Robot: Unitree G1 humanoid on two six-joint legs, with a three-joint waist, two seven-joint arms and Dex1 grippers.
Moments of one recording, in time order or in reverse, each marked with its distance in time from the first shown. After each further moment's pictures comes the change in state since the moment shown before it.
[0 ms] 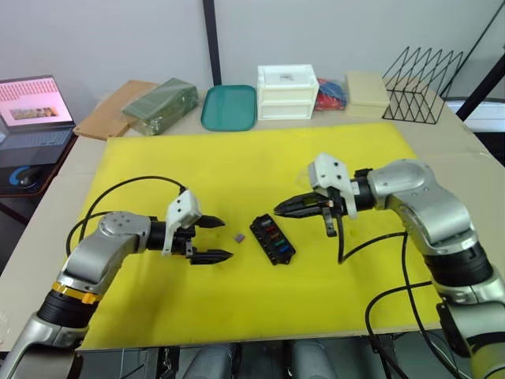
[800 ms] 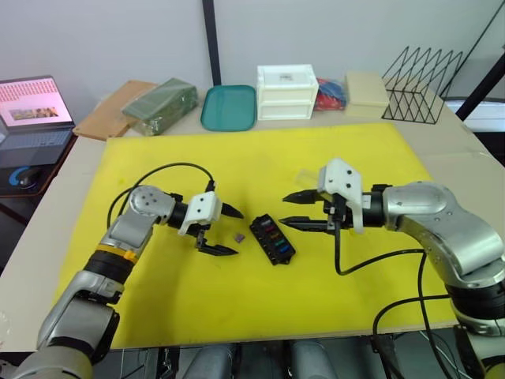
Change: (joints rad) left arm -0.279 -0.160 -0.139 0.527 0.249 -0.617 -0.275; right arm 0.123 -0.044 -0.070 -0.216 0.092 0.158 -0.259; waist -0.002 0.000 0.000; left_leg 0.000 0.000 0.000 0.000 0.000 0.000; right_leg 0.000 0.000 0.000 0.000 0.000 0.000
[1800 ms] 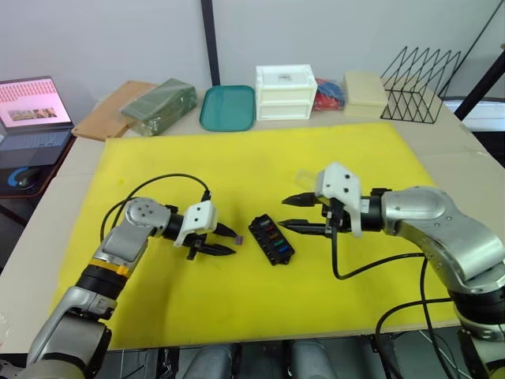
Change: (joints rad) left arm 0.140 0.052 0.034 -0.205 0.002 0.181 0.061; right arm 0.018 -0.012 0.024 -0.030 0.028 -0.009 -0.053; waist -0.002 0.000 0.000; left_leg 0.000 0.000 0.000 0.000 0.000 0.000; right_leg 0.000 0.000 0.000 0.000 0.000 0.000
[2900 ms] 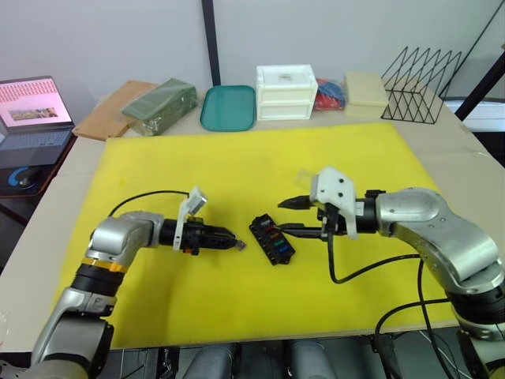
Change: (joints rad) left arm -0.030 -0.034 0.127 -0.046 -0.376 0.933 0.136; right arm -0.003 -0.003 0.035 0.001 -0.010 -0.022 0.003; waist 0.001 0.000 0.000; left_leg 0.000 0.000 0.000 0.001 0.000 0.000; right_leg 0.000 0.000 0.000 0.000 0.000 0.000
